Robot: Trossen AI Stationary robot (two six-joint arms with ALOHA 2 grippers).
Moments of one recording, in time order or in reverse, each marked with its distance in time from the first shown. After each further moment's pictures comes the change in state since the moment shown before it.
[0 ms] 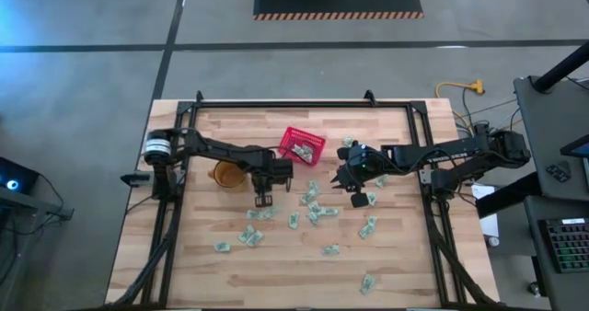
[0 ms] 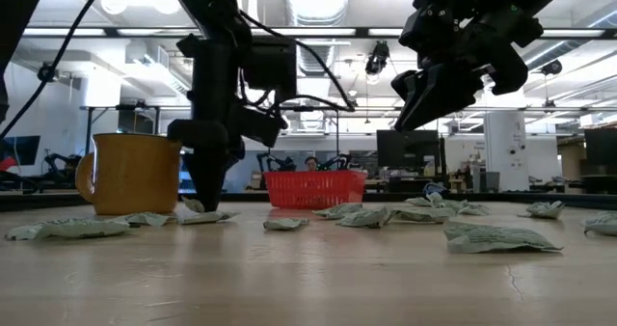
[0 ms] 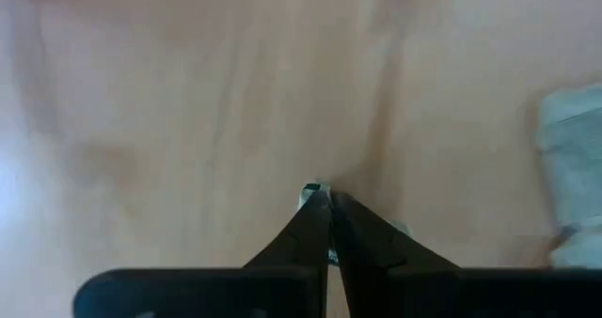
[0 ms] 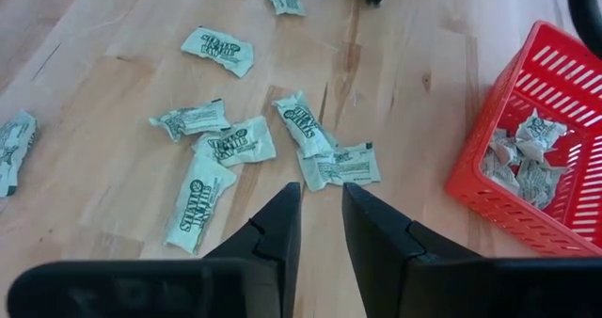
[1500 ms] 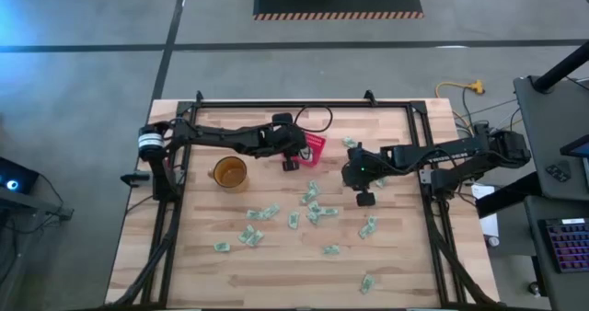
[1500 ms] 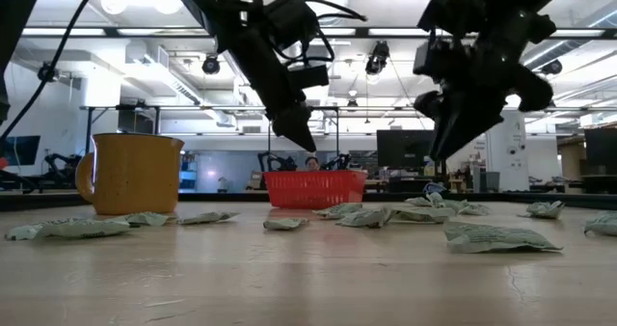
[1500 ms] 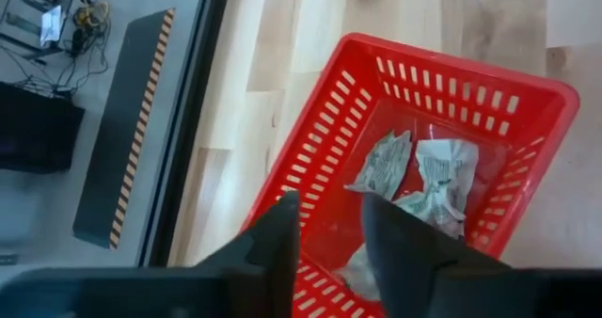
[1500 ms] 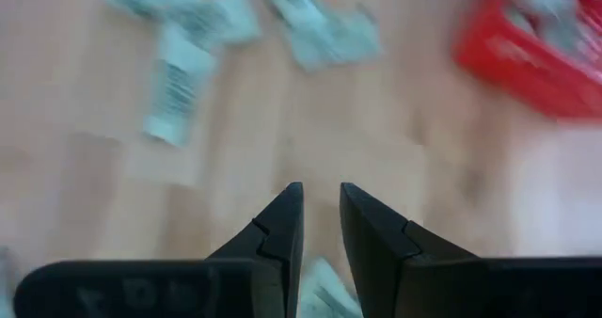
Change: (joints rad) left arm 0.134 -0.072 0.050 0.575 -0.389 0.367; right arm 0.000 -0.005 0.001 -0.242 0.125 0.070
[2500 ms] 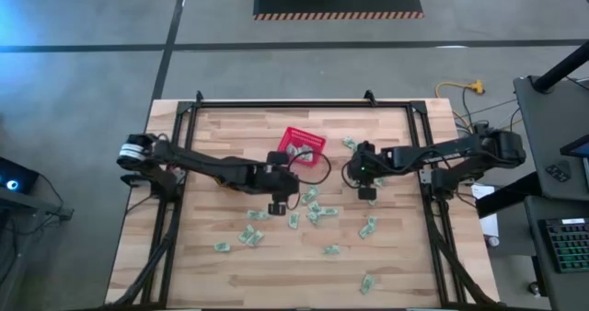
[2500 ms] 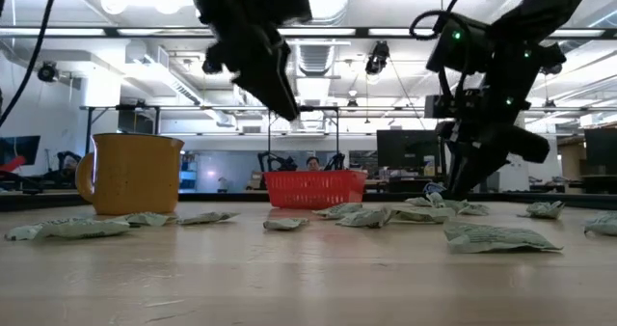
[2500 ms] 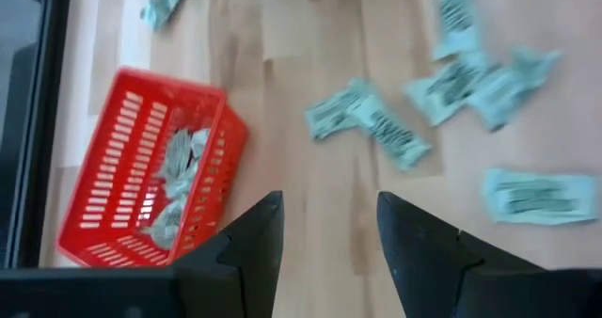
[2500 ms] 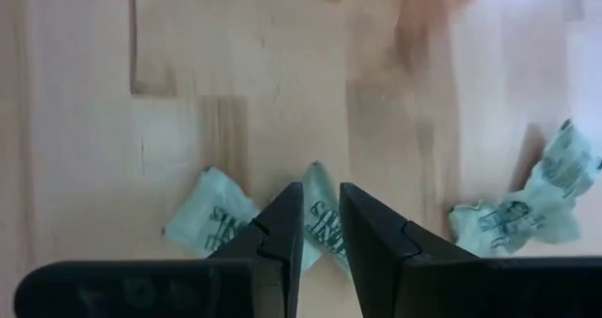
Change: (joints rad) left arm -0.355 -0.131 0.002 -0.277 0.042 -0.231; right arm -0.070 0.043 -0.126 0.063 0.168 0.029
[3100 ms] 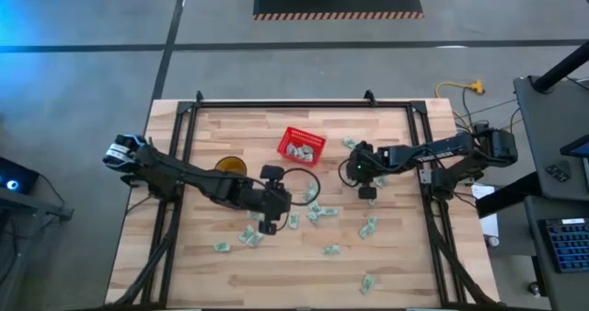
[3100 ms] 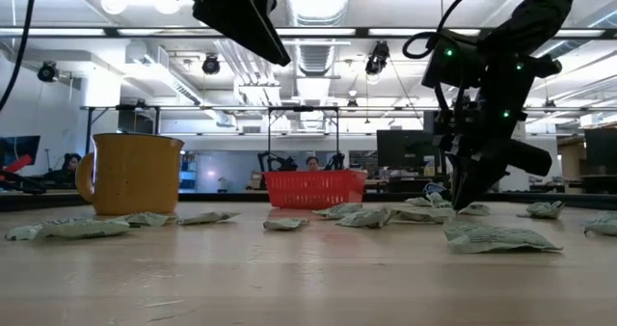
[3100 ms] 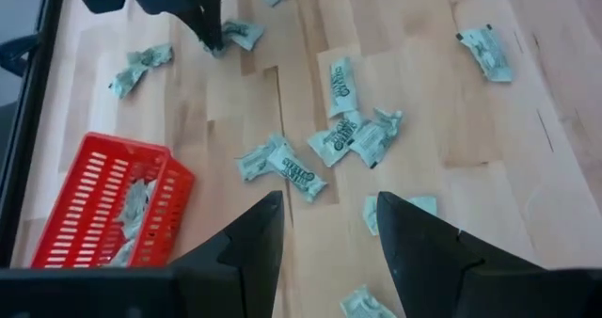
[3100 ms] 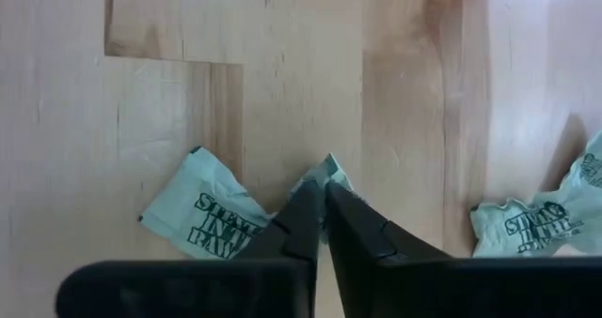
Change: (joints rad) left arm -0.156 -0.094 -0.004 -0.003 -0.007 -0.061; right arm -0.037 0.073 0.003 0.012 -0.028 -0.064
